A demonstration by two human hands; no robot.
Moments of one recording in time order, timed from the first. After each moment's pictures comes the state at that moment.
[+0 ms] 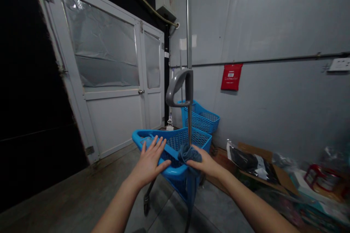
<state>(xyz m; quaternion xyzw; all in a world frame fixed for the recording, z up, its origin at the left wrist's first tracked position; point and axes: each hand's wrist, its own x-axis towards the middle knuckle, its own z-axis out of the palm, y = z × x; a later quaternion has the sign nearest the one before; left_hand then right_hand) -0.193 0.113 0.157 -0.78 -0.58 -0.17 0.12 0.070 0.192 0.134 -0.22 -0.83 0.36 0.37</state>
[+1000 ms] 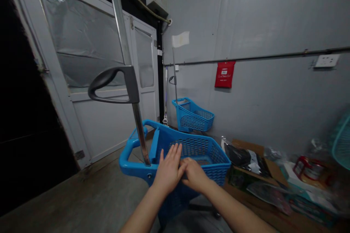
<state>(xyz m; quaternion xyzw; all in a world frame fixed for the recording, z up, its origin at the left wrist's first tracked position) -0.099 0.140 0.116 -0.78 -0.57 -0.21 0.11 0.055 0.189 0.070 -0.35 -0.91 0.07 0.20</state>
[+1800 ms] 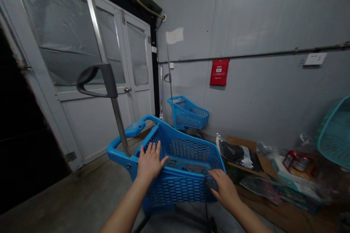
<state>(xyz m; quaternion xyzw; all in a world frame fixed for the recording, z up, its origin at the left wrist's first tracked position) -0.139 0.172 0.102 -0.70 -0.67 -0.11 0.21 0.187 0.160 0.013 -0.48 -0.84 0.02 0.26</state>
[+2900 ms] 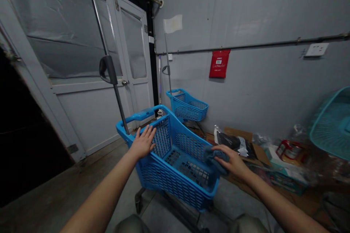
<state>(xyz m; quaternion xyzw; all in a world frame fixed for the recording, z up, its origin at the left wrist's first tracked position) -0.197 0.200 0.114 -0.79 -0.58 -0.09 0.19 0.220 0.165 0.097 -0.40 -0.84 0.16 0.33</state>
